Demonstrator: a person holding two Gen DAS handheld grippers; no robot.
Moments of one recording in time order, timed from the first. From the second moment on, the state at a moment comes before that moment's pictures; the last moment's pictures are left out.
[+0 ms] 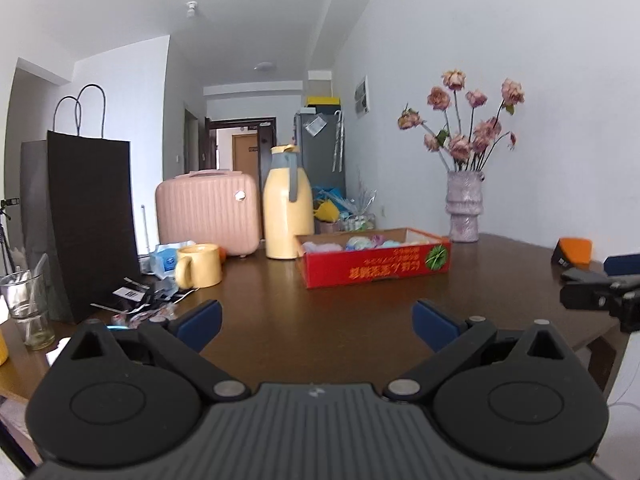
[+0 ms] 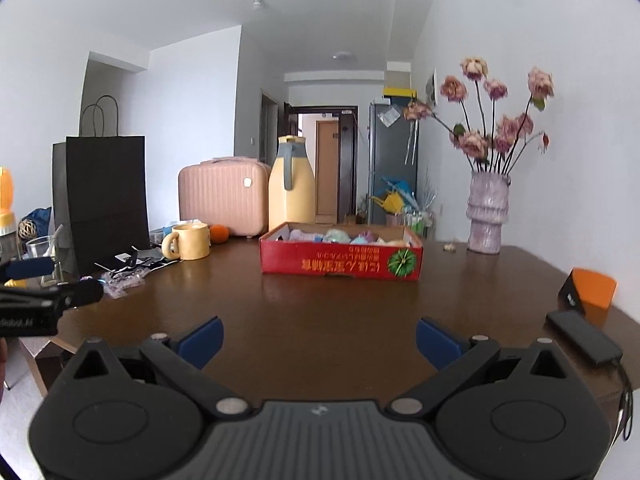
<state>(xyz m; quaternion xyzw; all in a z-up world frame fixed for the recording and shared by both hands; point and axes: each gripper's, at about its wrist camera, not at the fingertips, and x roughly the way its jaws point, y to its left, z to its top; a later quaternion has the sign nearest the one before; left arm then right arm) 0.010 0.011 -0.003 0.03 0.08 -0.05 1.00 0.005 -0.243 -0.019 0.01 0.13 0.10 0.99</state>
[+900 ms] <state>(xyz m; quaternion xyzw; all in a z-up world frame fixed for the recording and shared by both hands) 0.011 0.006 0.002 0.03 0.08 -0.07 0.99 0.014 -0.254 -0.022 0.04 0.13 0.09 0.99</state>
